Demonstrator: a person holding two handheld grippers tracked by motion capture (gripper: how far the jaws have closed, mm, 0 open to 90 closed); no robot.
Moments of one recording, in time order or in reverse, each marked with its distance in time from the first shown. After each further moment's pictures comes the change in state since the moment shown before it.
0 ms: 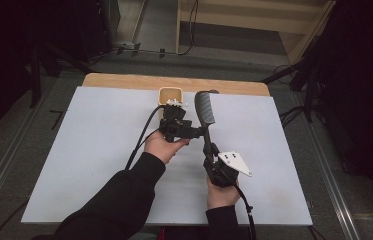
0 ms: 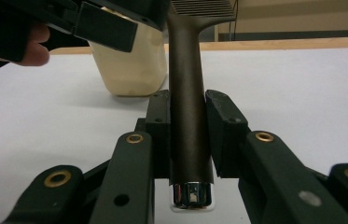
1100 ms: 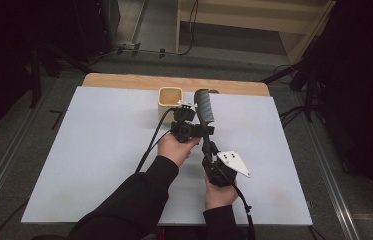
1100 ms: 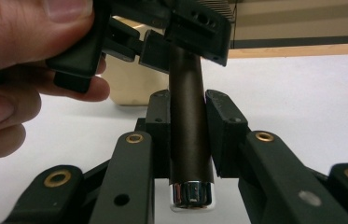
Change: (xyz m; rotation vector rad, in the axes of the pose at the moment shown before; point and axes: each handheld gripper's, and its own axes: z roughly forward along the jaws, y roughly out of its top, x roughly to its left) left arm -0.010 0.001 0.029 0.013 -0.031 -0.123; right arm 0.004 0.001 0.000 -0.033 0.000 0.018
